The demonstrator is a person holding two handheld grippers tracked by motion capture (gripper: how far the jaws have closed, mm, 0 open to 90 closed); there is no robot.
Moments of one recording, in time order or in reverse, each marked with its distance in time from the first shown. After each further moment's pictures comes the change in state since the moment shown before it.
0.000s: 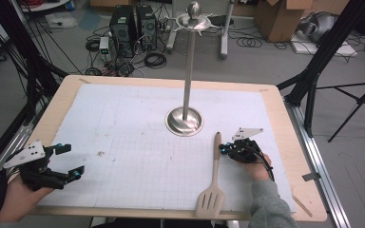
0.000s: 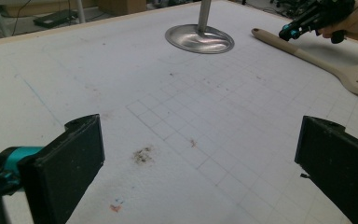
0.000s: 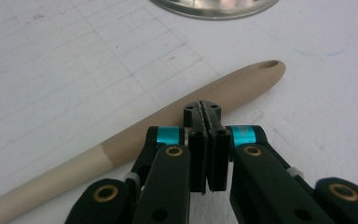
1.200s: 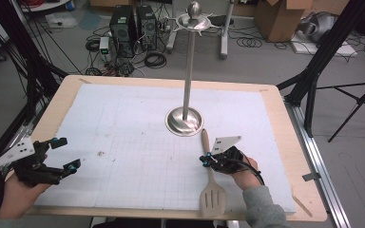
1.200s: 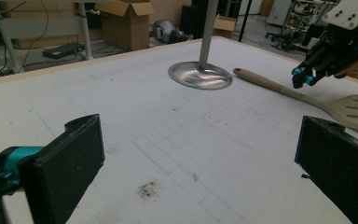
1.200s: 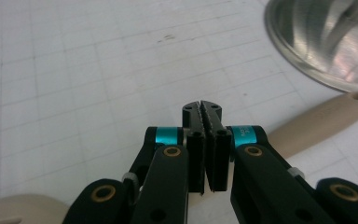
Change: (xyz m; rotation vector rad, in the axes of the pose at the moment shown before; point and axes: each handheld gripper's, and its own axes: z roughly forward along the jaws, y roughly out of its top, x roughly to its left) left arm 0.004 0.010 -0.005 -0.139 -0.005 -0.006; right arm 0.068 0.033 0.001 0.034 0.164 -0.264
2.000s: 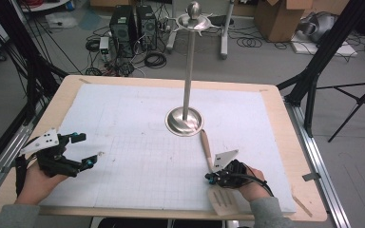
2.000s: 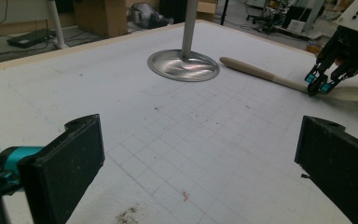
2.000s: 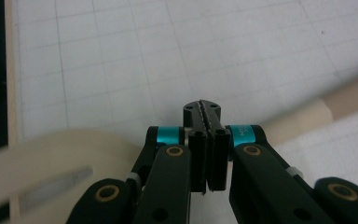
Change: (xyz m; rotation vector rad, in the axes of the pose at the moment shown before) left arm 0.004 0.004 0.046 0.069 -0.092 0.018; right arm 0.027 -0.020 -0.008 0.171 0.075 -0.068
